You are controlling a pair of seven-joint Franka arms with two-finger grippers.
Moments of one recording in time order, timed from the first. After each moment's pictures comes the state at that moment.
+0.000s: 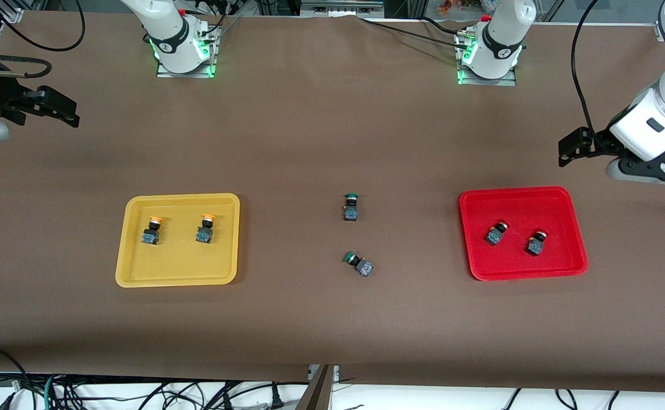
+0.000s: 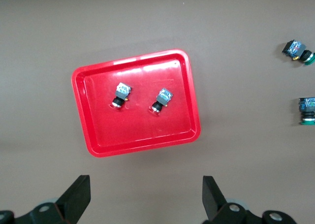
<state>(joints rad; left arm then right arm) -0.06 0.03 -0.02 -1.64 0.02 1.66 0.01 -0.04 0.07 0.12 -1.43 -0.03 1.38 0.10</state>
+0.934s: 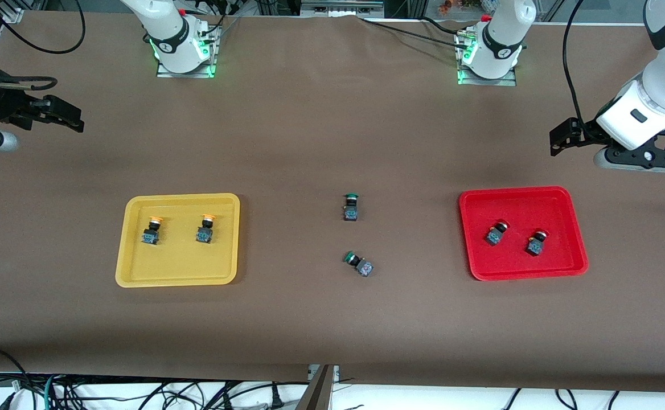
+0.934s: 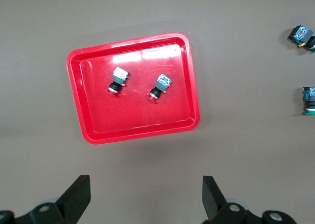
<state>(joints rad) -0.06 0.01 -0.03 -1.69 0.02 1.65 -0.01 -0.04 0.09 0.11 -1.44 -0.03 1.38 0.10</state>
